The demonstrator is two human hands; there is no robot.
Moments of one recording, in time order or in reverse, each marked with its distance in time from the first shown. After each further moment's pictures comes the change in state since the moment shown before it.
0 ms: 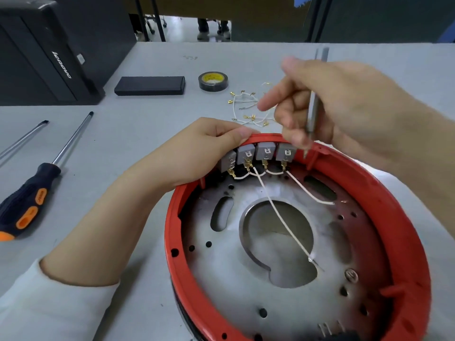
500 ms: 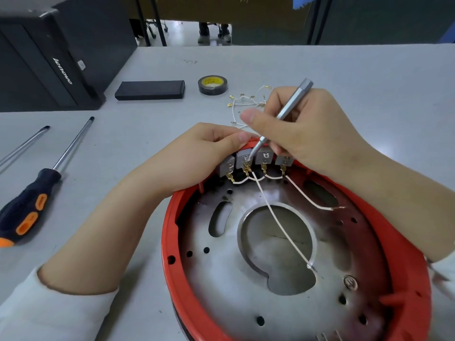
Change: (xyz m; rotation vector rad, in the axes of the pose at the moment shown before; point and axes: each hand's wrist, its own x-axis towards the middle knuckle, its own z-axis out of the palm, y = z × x) left_hand -0.002 0.001 0.000 0.022 -0.006 0.058; right_hand 0.006 0.030 0.018 -0.259 0.158 -0.301
